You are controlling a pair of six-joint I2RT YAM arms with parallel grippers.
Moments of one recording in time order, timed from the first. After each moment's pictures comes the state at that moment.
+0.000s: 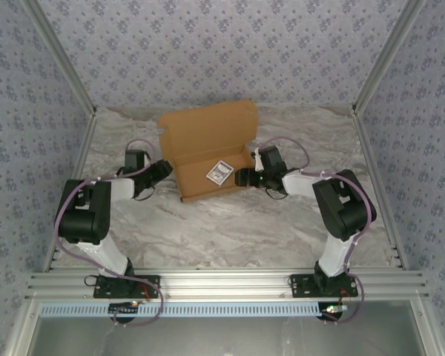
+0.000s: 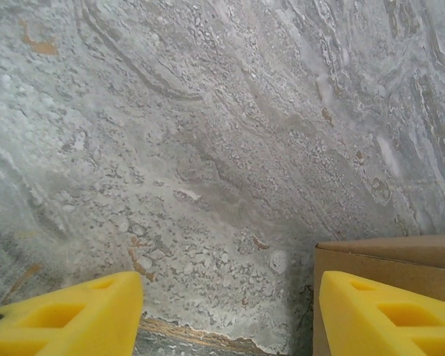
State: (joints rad) left arm -0.10 1.71 0.74 0.19 0.23 -0.67; right arm 0.45 1.78 0.91 0.03 -0.22 0.40
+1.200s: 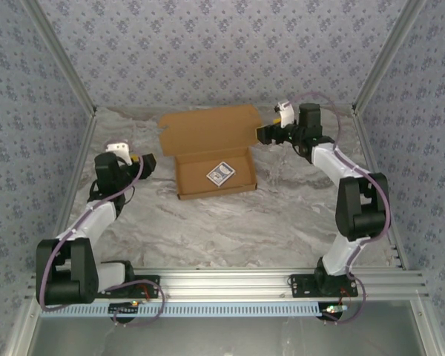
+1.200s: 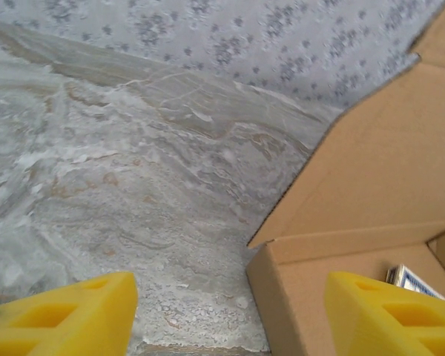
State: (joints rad) left arm 0.01 1.23 0.58 0.27 0.31 -0.25; right arm 0.15 1.76 1.26 0.01 -0.53 -0.10
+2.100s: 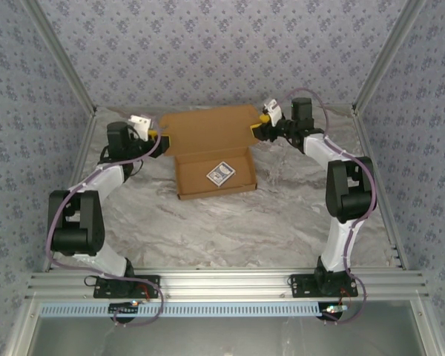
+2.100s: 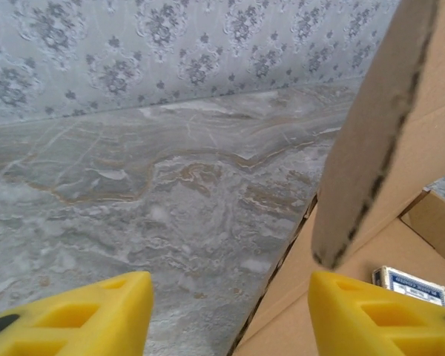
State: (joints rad) left arm -0.05 1.60 0.97 0.20 0.51 -0.01; right arm 0.16 1.94 1.41 0.02 -0.72 -0.38
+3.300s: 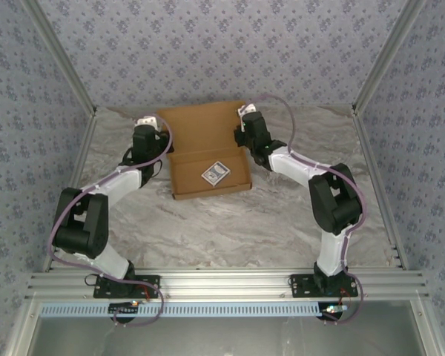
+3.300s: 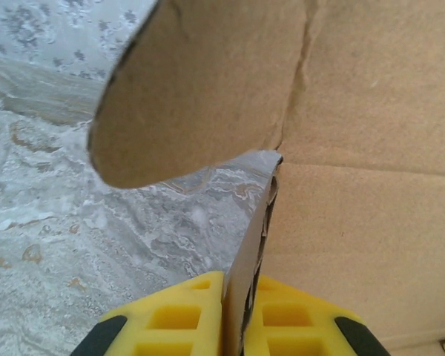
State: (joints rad) left arm -0.27 1.59 0.95 0.25 -0.11 -0.42; right arm 0.53 1.89 1.35 0.08 0.30 0.07
